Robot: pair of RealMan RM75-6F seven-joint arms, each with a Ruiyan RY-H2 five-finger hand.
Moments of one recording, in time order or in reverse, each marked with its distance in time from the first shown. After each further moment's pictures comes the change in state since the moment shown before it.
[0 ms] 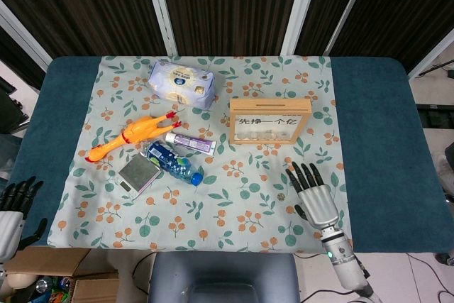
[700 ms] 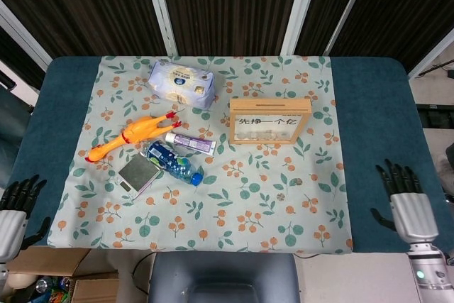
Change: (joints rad) left arm -0.004 0.009 -0.001 -0.045 0.021 0.017 0.038; right arm -0.188 0.467 -0.020 -0.240 0.018 0.162 0.275
